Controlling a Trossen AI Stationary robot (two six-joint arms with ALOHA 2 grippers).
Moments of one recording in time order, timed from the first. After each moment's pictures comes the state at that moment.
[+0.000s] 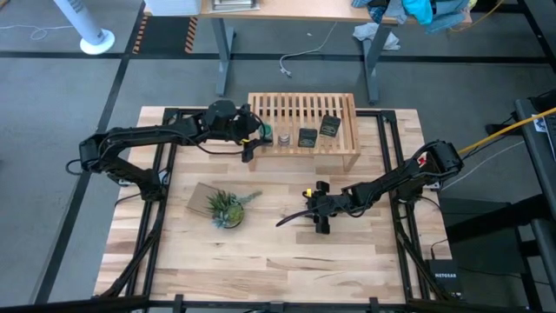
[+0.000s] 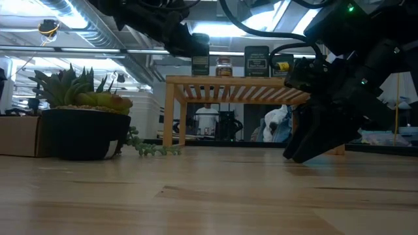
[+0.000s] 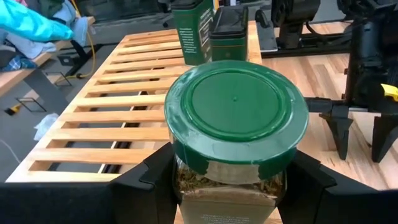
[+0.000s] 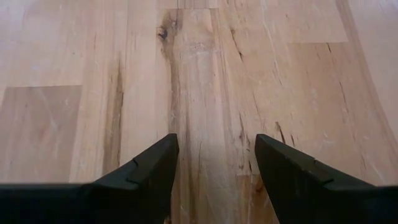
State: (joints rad) left arm 0.41 1.38 0.99 -0.02 0.17 0.28; right arm 0.27 1.64 0.58 0.18 0.19 0.23
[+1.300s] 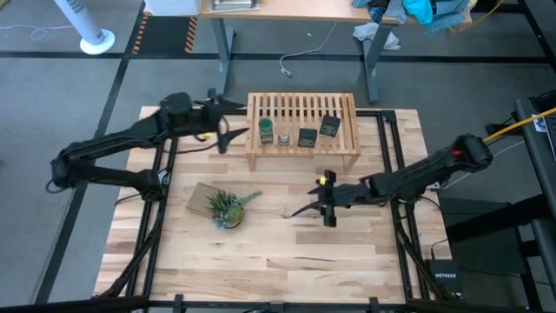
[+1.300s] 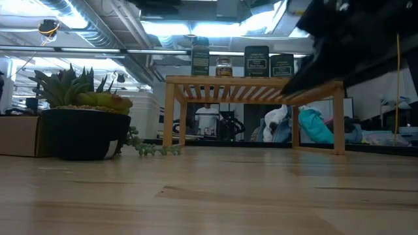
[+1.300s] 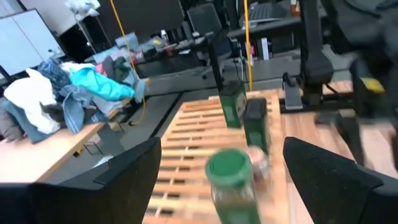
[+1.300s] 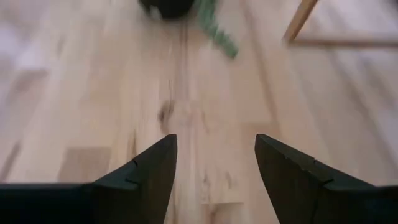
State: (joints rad) left arm 0.41 1.03 0.99 -0.09 0.06 0.30; right arm 0.27 1.31 0.58 0.06 0.27 0.15
